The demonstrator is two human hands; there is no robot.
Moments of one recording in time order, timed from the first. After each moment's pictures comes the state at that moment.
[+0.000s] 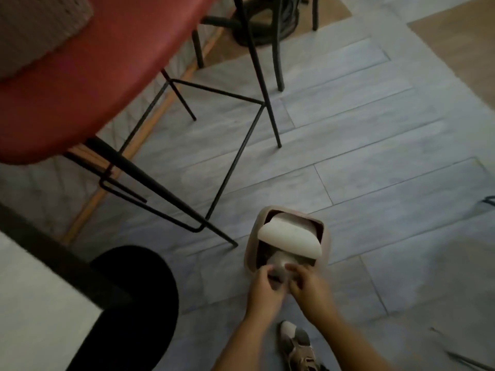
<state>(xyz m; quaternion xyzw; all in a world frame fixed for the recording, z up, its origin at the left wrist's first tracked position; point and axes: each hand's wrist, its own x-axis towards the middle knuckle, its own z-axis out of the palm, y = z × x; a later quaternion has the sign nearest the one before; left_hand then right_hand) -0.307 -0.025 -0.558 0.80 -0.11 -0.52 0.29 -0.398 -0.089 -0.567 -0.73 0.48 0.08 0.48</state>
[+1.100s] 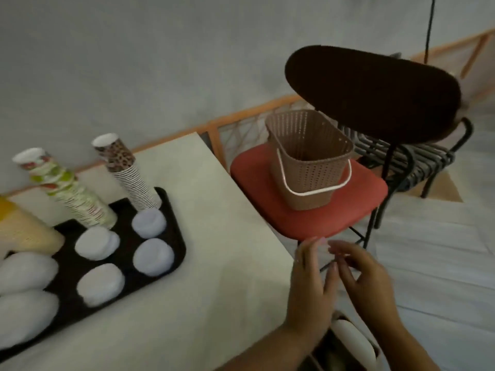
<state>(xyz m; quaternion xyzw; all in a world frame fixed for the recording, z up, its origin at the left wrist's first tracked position) -0.254 0.038 -0.156 0.80 -0.26 -0.05 0.54 -0.294 -0.067 -0.158 -0.85 0.18 -0.23 0.44</state>
